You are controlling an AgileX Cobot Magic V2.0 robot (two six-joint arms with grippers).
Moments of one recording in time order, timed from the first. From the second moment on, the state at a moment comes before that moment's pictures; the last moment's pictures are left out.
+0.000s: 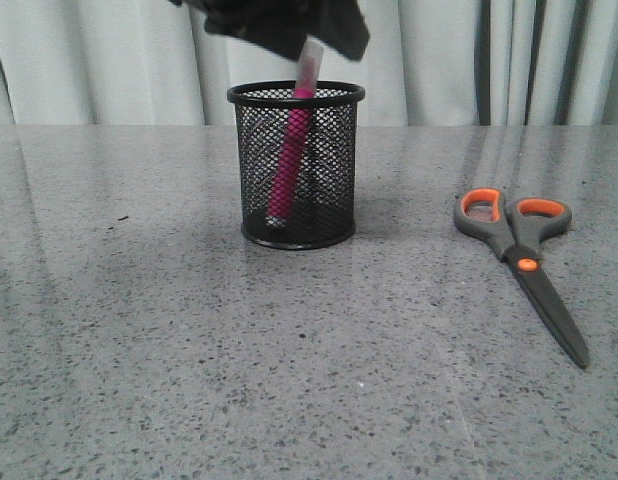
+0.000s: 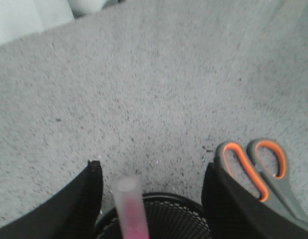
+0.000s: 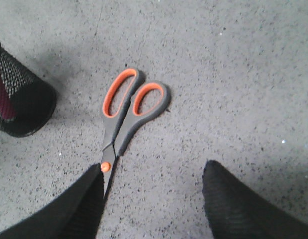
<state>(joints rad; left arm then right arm) -0.68 1.61 -1.26 -0.37 0.27 0.34 -0.04 0.75 -0.67 0.41 0.70 -0.17</state>
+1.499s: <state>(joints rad) -0.21 1.01 -0.99 -0.36 0.32 0.34 0.41 1.33 -1.04 0.04 0.93 0.21</state>
